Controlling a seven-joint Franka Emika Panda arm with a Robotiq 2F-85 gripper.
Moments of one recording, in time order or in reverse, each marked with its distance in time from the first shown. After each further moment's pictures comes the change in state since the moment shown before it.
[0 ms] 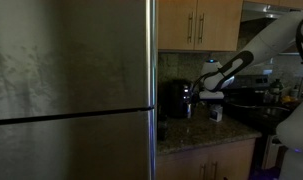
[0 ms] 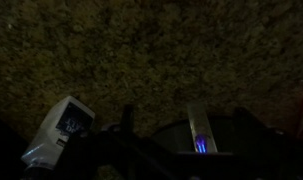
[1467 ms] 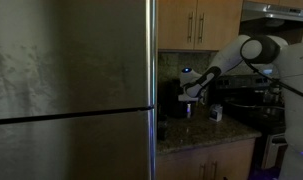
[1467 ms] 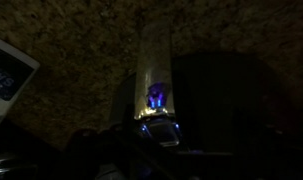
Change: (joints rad) arm 0.273 0.510 -0.244 0.517 -0.348 -0.004 0.416
